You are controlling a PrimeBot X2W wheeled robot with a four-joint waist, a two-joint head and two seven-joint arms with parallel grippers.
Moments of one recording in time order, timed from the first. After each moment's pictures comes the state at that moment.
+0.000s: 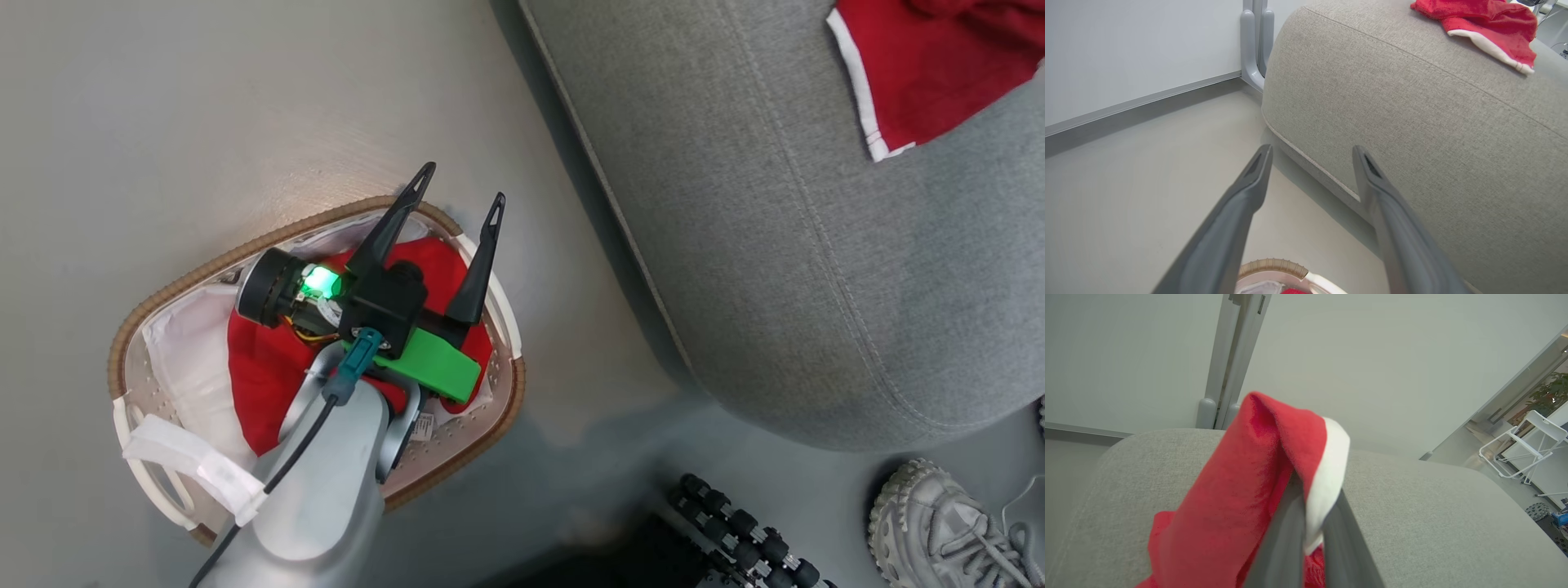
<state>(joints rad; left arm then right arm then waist) -0.51 0.05 -0.42 0.34 -0.04 -0.12 -0.26 -0.90 -0.42 -0.01 0.43 0.18 0.13 -0.26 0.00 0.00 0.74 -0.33</state>
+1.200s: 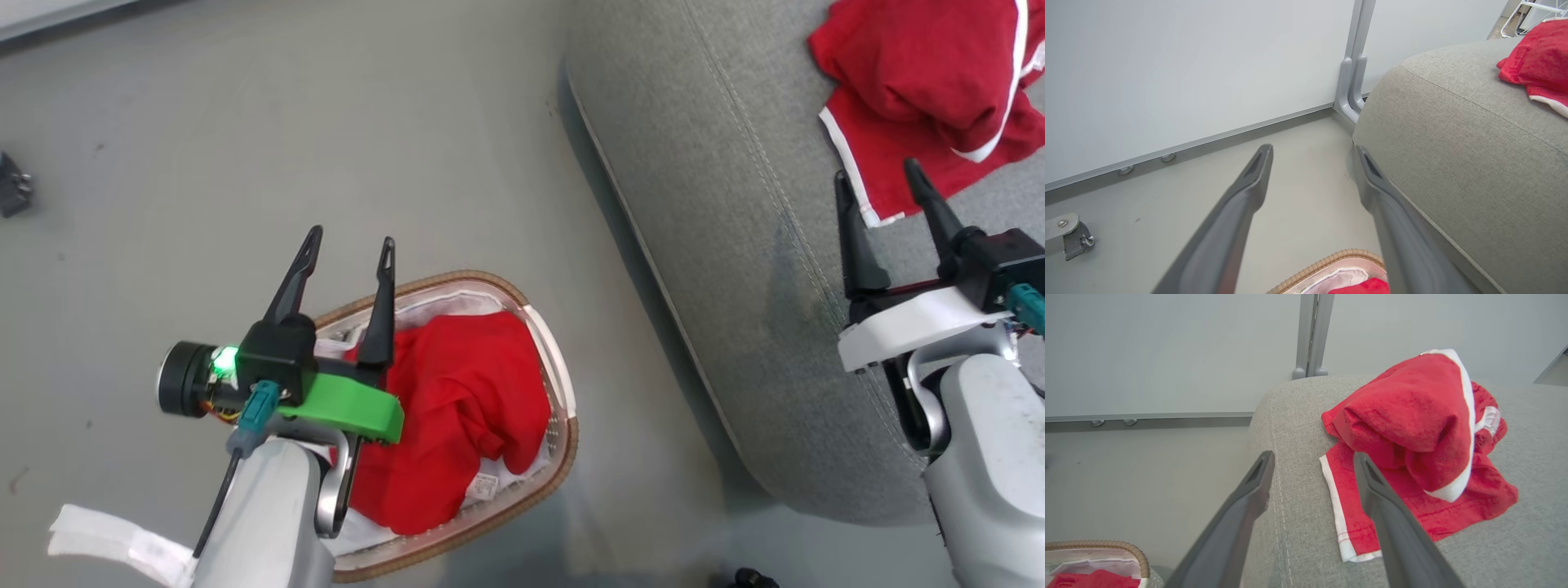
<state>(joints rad) -0.35 0.05 -0.22 0.29 -0.09 -0.07 -0.26 -0.44 -0.22 0.06 0.31 0.21 0.13 -0.26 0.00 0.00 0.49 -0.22</state>
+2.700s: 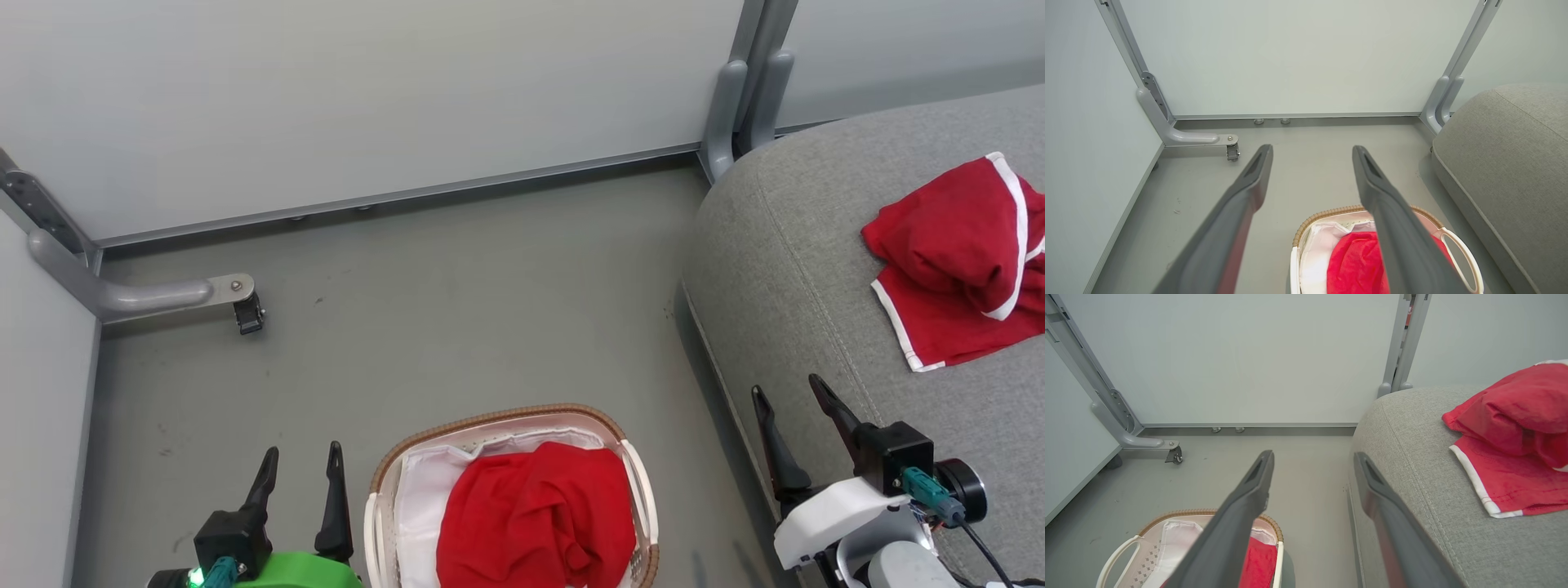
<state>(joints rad) 0.01 0.05 -0.10 0.33 -0.21 -0.04 -0.26 -0.11 -0.10 0.10 0.31 0.16 0.13 -0.26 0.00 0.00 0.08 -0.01</state>
